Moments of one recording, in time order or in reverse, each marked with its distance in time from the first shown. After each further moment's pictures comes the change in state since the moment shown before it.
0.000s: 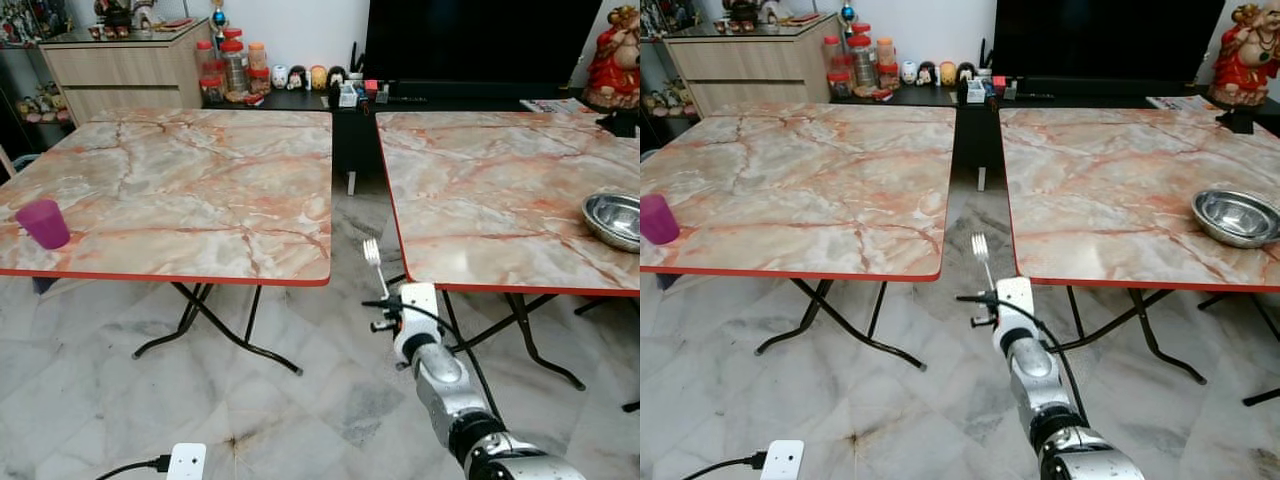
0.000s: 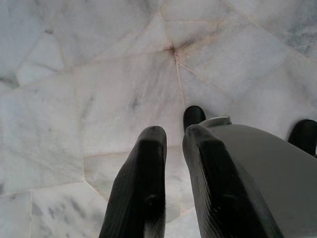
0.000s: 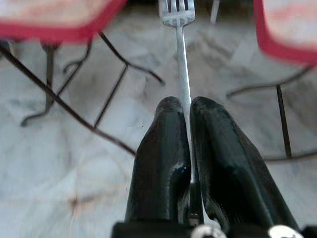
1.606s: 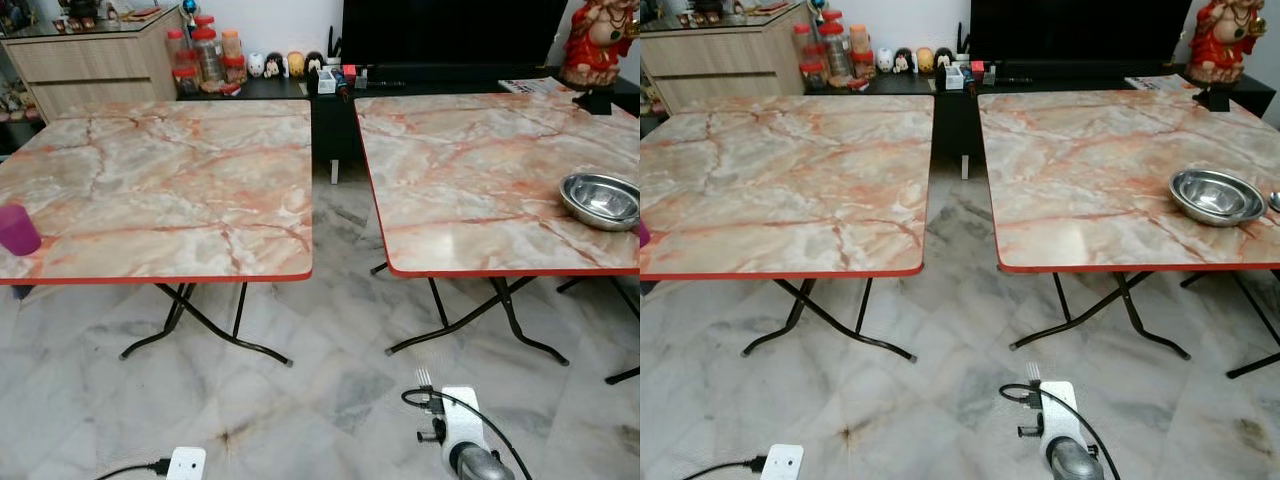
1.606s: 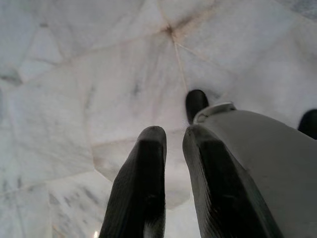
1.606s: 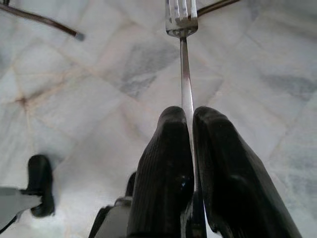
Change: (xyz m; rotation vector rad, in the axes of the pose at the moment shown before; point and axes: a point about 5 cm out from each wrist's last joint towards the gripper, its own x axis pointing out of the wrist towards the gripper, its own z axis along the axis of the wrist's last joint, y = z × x) left arm 0.000 0.003 -0.006 0.056 0.046 0.007; right arm -0.066 -0.042 -0.114 0.060 0.460 -0.205
